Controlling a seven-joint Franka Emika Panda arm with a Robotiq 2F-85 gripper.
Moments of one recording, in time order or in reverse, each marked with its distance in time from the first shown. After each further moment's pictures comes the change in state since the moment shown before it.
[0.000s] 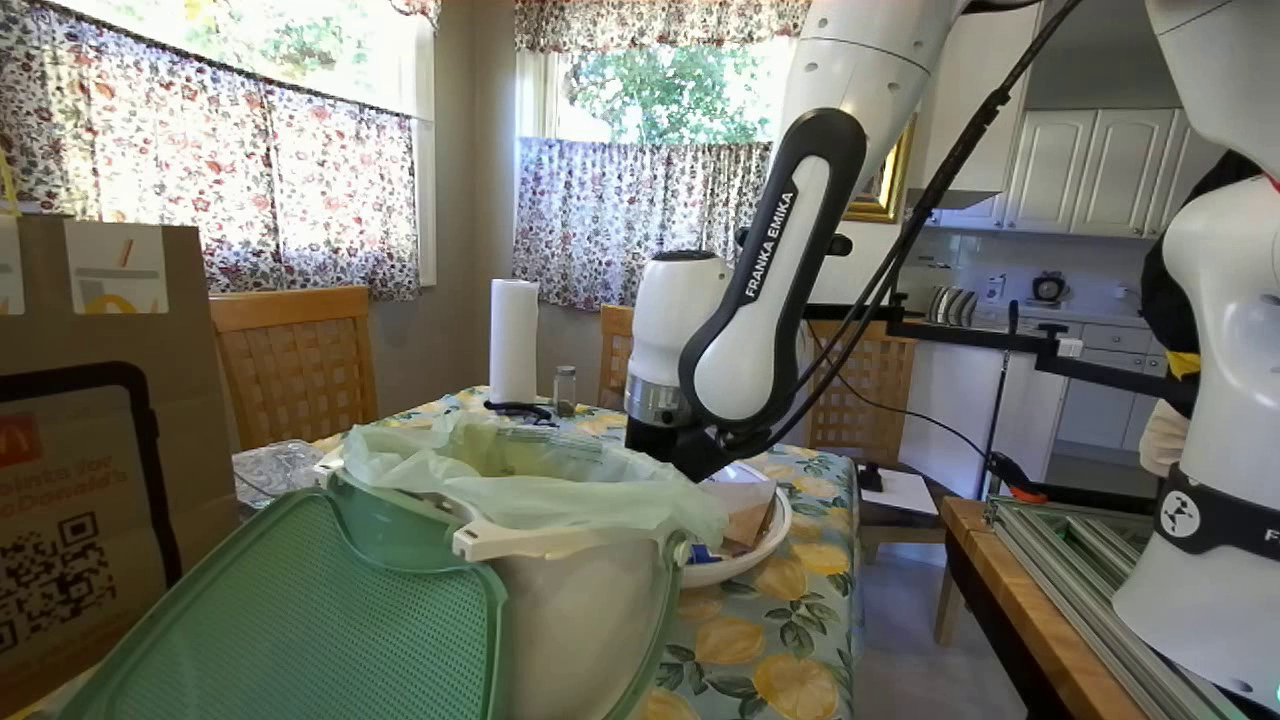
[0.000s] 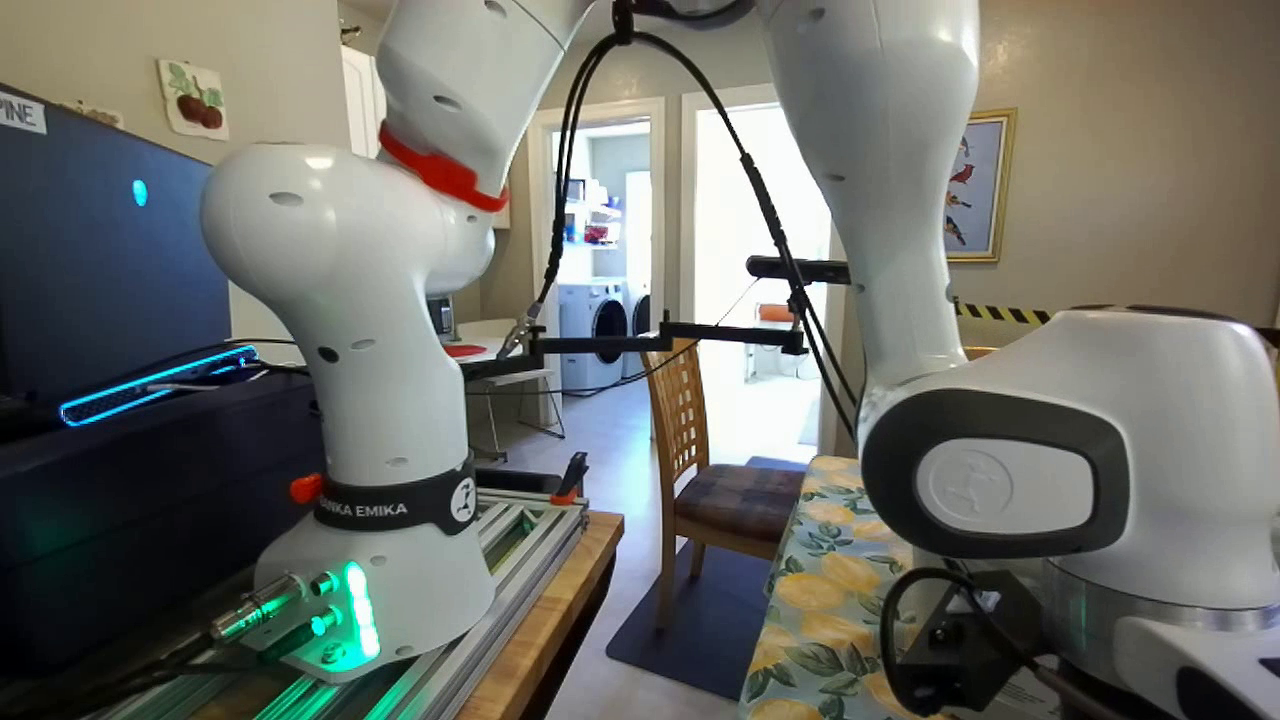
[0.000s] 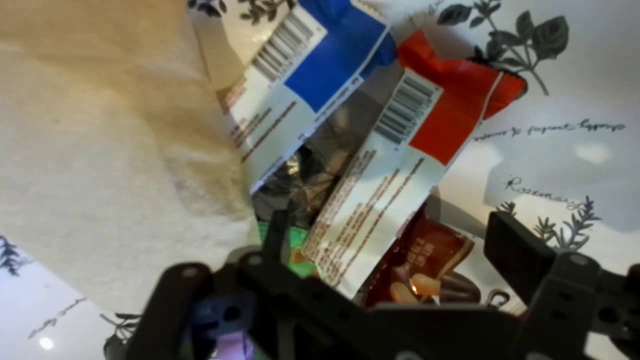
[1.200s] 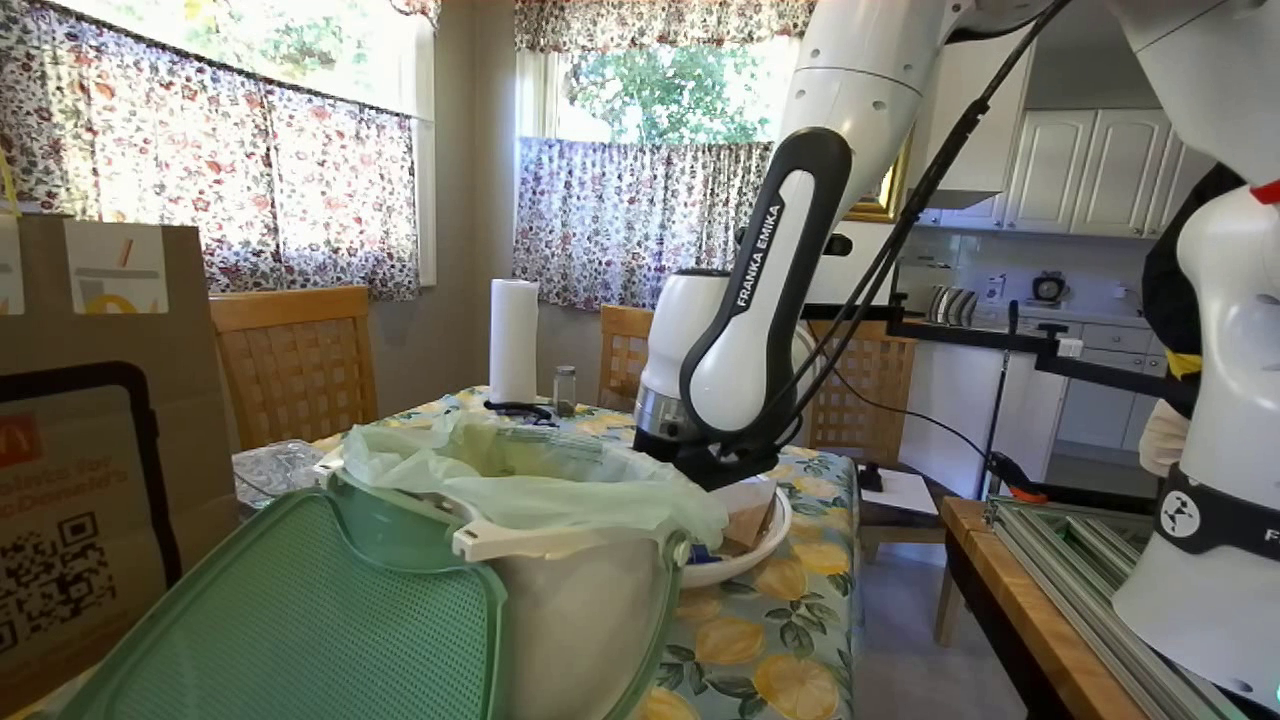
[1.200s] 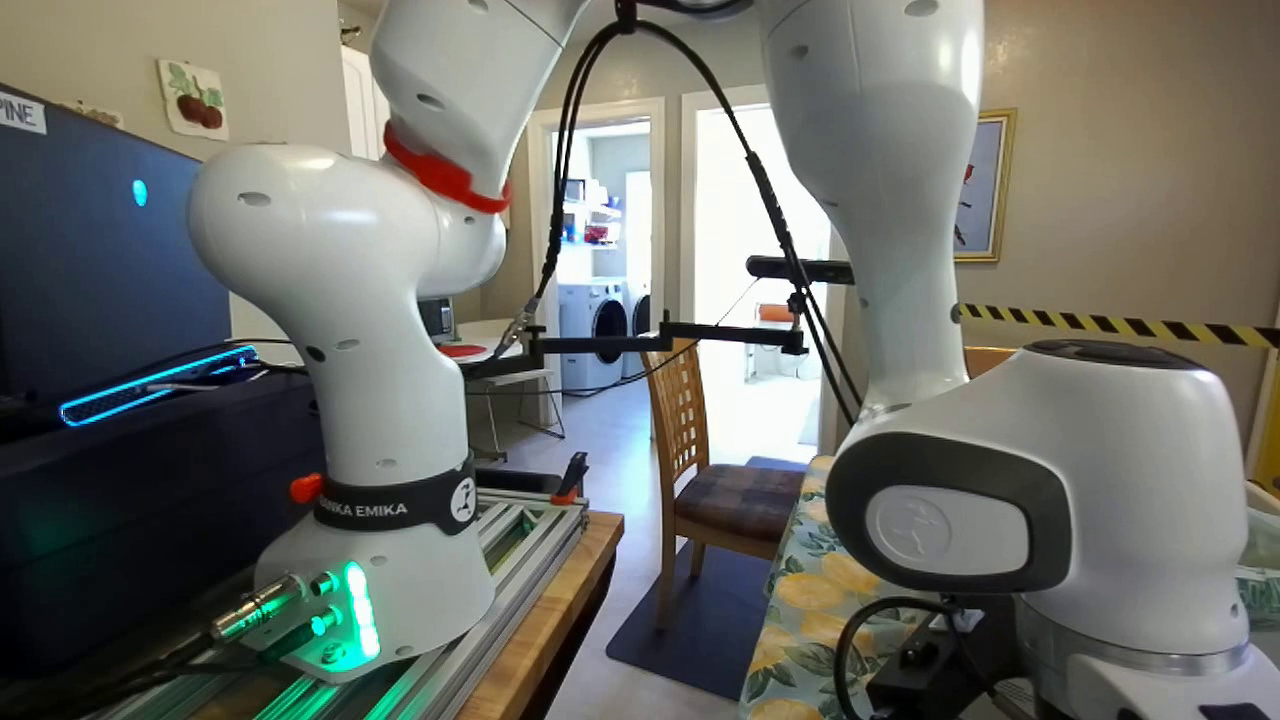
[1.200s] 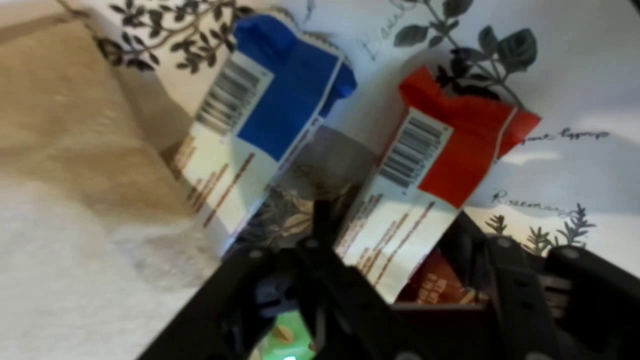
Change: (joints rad) arm -0.148 0.029 0.152 -0.021 0.125 0.105 -0.020
